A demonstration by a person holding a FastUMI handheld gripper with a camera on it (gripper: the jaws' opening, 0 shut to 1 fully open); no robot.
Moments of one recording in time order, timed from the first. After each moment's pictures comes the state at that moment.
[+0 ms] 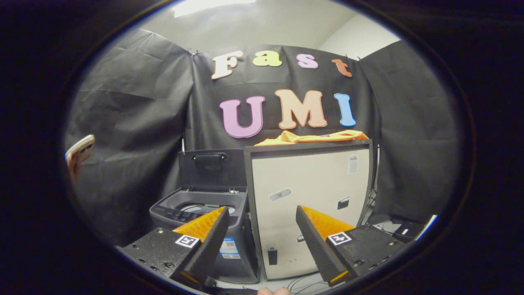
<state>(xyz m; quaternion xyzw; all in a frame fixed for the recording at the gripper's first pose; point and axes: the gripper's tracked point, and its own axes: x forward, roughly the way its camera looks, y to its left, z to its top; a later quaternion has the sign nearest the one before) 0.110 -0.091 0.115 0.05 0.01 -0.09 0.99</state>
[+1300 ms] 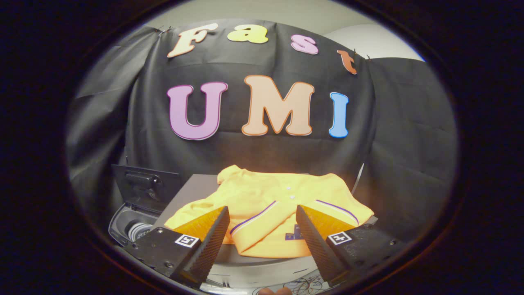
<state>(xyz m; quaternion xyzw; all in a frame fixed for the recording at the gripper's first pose) 0.313 -0.248 0.229 -0.01 0.12 -0.17 0.98</state>
